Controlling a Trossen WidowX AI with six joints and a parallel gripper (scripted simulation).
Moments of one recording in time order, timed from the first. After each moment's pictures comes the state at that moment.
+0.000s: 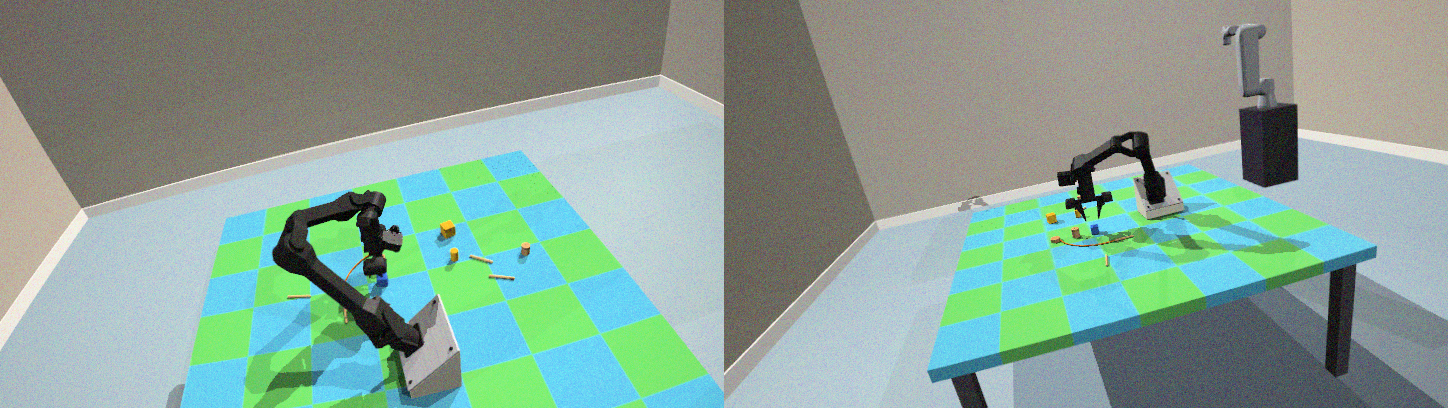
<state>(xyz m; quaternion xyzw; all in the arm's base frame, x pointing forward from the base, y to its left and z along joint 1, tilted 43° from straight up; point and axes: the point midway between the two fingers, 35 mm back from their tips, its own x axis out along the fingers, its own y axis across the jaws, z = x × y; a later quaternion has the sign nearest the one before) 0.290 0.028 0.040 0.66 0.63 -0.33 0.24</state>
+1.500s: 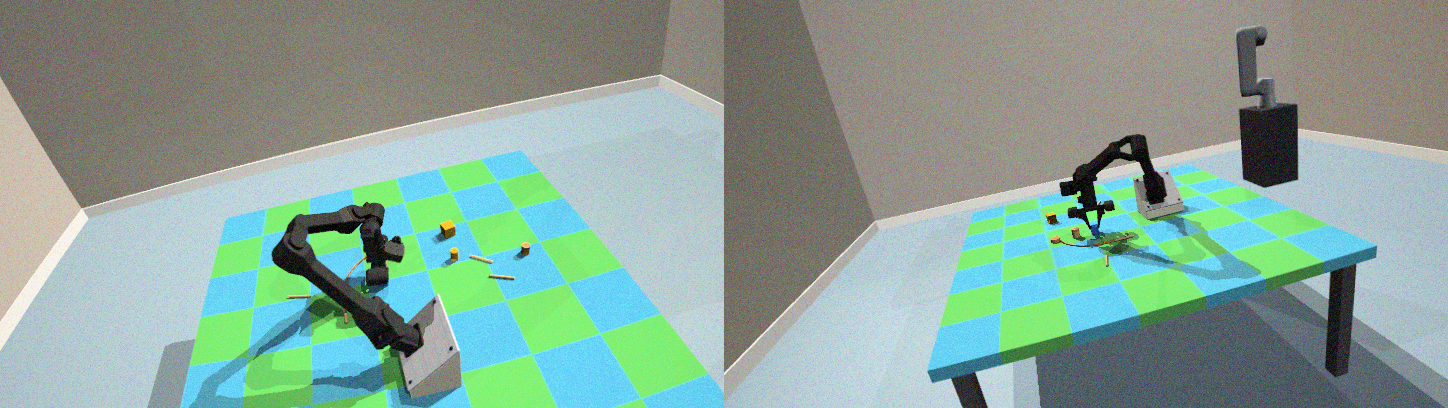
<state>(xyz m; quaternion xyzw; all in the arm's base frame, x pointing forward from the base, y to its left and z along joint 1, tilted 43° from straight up) 0.287 0.055 0.012 0.66 0.64 -0.33 0.24</state>
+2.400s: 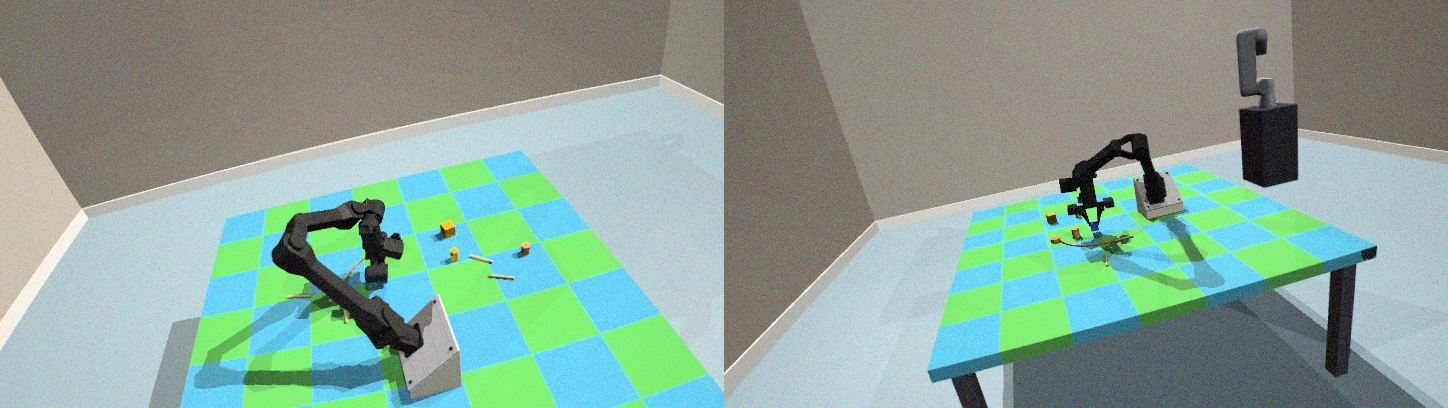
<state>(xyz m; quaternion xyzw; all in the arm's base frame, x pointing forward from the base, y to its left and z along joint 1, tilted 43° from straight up) 0.286 0.046 0.021 0.66 0.64 -0.33 0.24</state>
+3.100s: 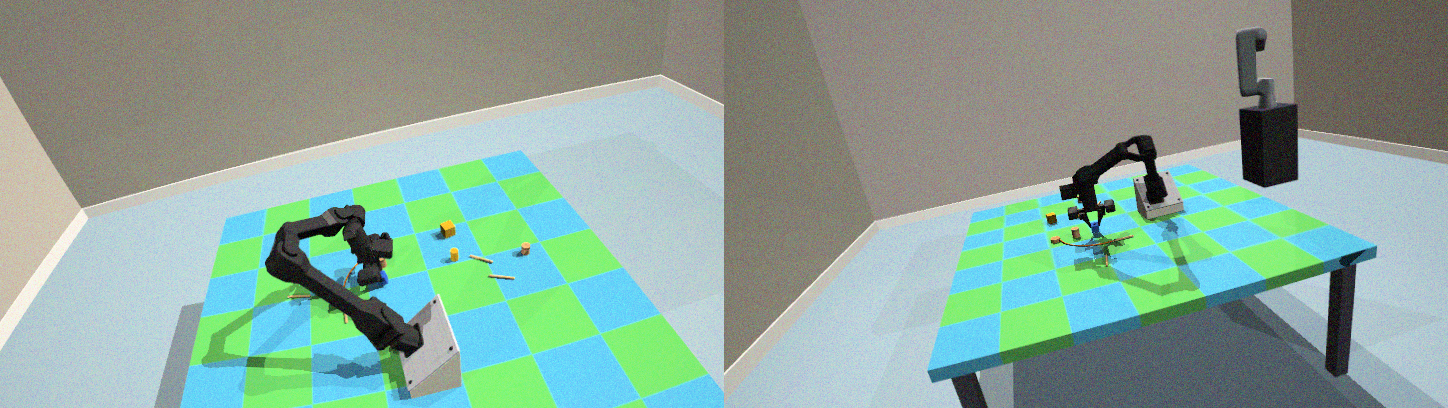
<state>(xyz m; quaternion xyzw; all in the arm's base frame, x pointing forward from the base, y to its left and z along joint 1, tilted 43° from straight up) 0.286 0.058 0.026 0.61 0.61 -0.41 0.31</state>
